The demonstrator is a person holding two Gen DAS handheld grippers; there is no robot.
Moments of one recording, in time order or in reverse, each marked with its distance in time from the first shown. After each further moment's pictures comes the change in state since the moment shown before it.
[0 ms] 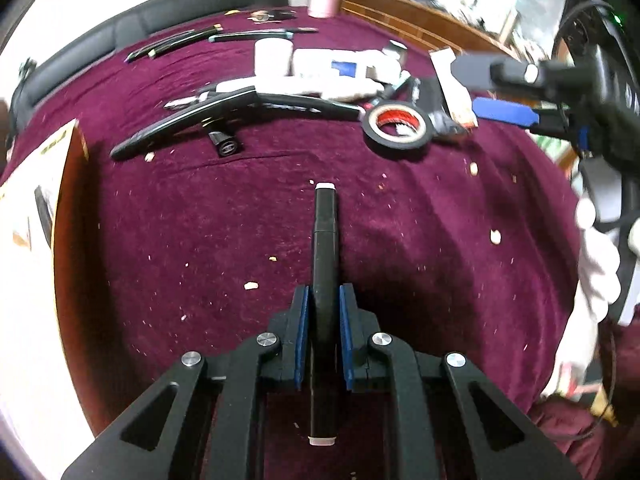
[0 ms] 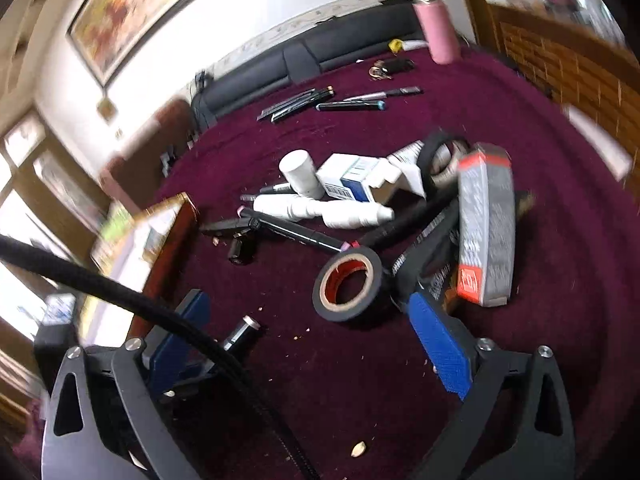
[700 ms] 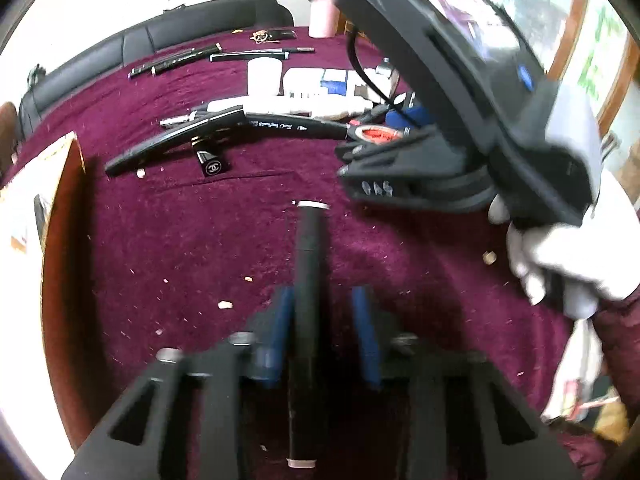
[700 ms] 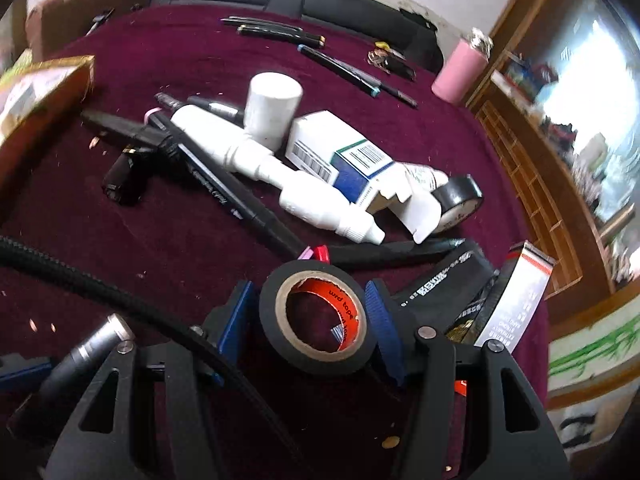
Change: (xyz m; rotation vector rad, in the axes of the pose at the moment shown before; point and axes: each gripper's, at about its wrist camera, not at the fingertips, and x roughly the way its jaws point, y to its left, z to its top) left arm 0.013 -0.014 0.004 -0.018 -0.082 -0.003; right arm 0.101 0.044 -0.001 -0.427 0.175 -0.539
